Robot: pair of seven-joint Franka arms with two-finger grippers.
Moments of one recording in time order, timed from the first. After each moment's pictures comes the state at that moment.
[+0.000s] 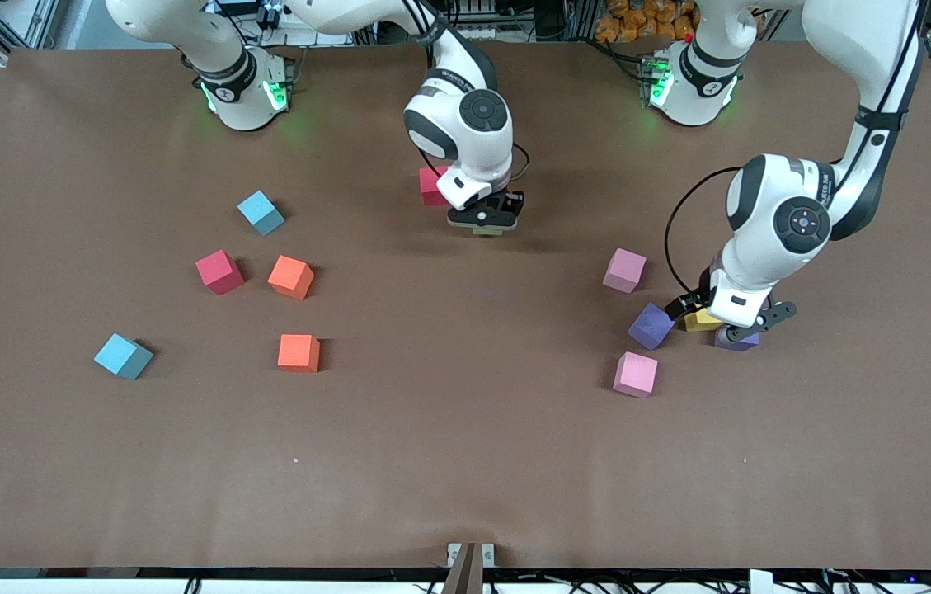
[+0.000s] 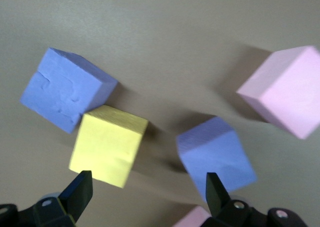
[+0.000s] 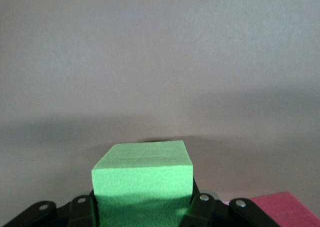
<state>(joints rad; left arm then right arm) -0.12 0.28 -0.08 -2.16 0.04 2.41 -0.60 0.97 0.58 0.06 -1.80 0.02 2.39 1.13</state>
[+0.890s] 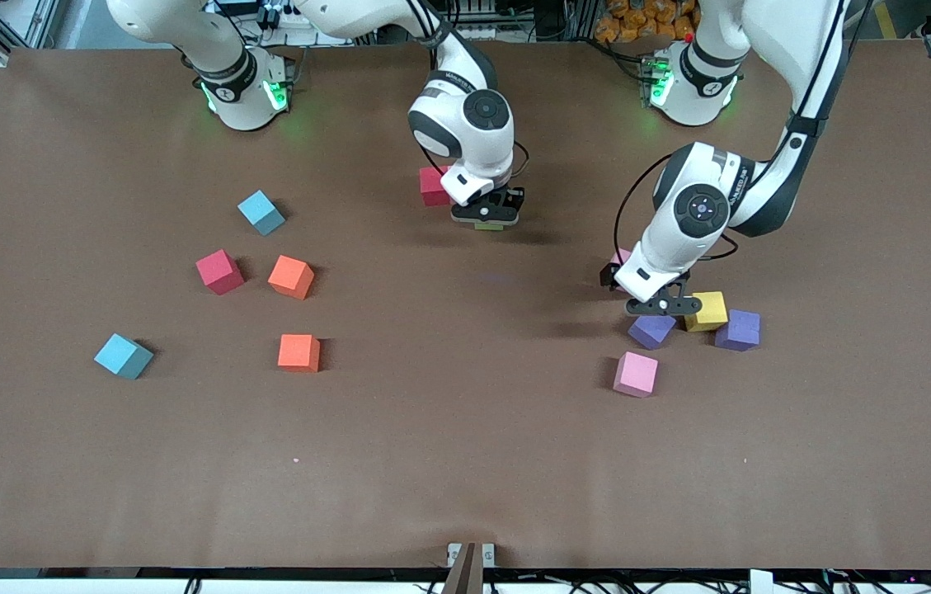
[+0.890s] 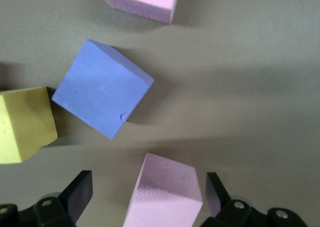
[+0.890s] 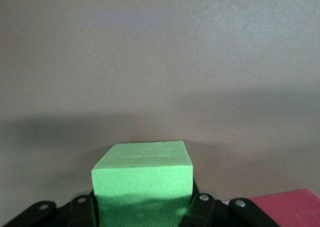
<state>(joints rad) -0.33 0.30 -0.07 -2.19 0.04 2.41 -0.32 0.99 0.61 0.06 -1.82 0.02 2.44 1.13</state>
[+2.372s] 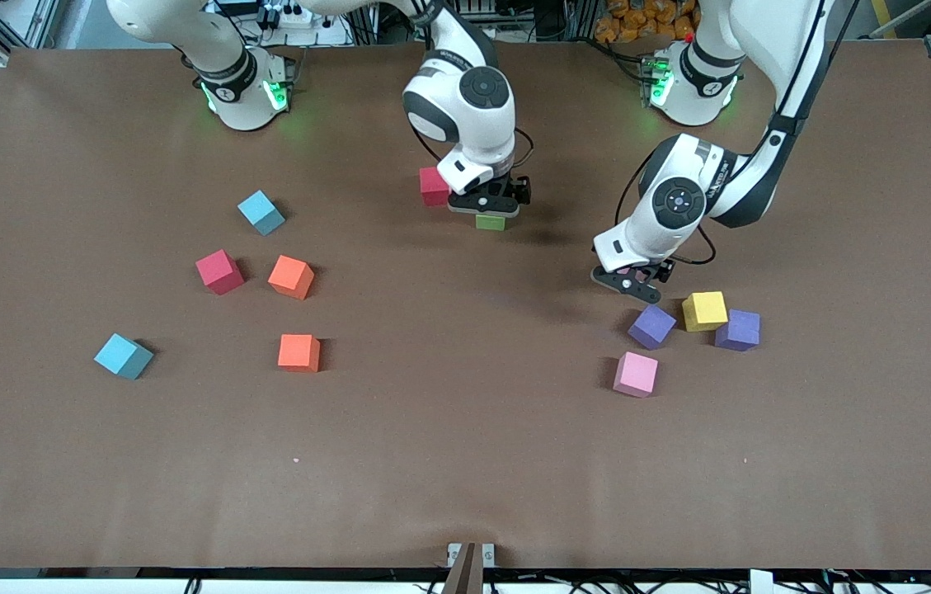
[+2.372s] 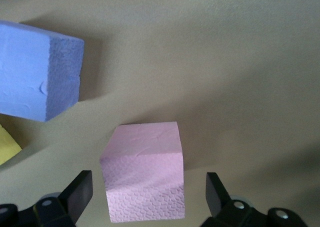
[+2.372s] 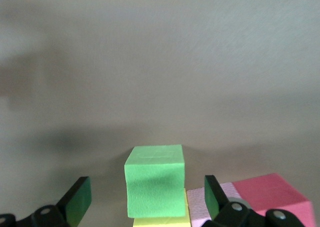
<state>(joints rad) -0.34 0.29 -0.11 -2.27 0.04 2.41 -0.04 0.97 0.49 0.05 -1.80 0.02 2.34 1.17</state>
